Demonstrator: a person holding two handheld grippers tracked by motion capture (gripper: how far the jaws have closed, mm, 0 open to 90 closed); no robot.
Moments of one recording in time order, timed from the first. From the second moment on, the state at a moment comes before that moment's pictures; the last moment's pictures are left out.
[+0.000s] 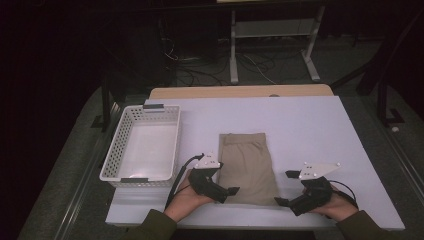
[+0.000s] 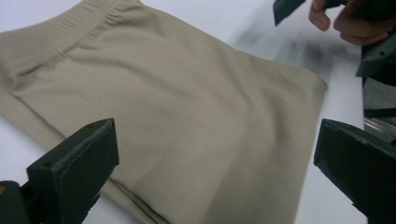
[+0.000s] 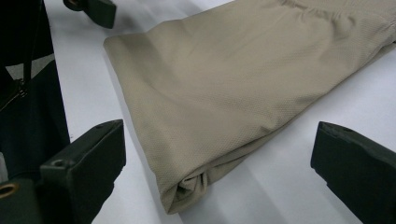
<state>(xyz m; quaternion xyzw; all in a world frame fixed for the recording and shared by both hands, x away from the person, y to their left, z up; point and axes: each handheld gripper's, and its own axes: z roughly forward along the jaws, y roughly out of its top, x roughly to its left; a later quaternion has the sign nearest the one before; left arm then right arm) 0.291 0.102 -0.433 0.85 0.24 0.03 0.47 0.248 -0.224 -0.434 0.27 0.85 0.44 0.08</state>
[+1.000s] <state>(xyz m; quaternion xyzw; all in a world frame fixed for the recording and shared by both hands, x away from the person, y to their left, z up) 0.328 0.091 -0.436 0.83 0.28 0.06 0.47 0.247 -0.224 -0.434 0.27 0.85 0.44 0.08</state>
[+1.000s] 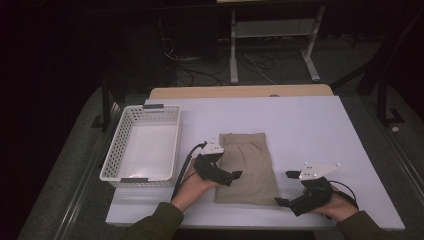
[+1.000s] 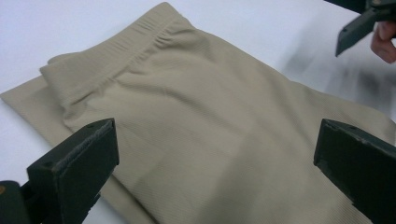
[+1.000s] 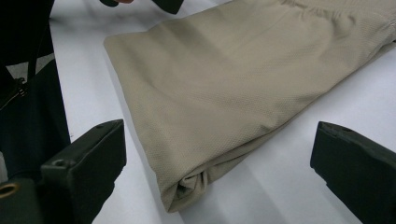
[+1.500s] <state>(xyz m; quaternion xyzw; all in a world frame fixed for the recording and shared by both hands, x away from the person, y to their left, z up) 0.347 0.083 -0.437 0.83 0.30 0.06 0.46 0.247 -0.225 -0.434 0.27 0.85 0.44 0.08</state>
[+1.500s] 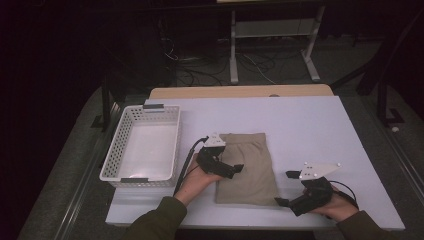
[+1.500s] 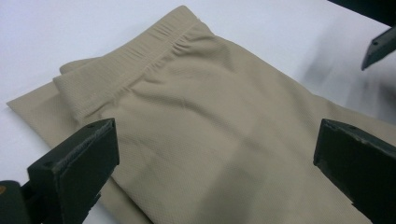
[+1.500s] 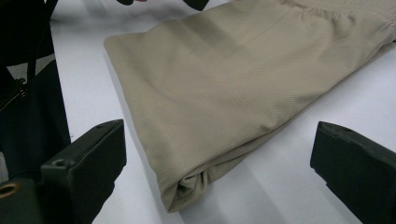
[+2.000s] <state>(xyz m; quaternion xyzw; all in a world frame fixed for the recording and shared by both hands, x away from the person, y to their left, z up) 0.367 0.081 -0.435 0.83 0.32 0.07 0.45 0.247 -0.225 -0.434 0.27 0.85 0.44 0.08</state>
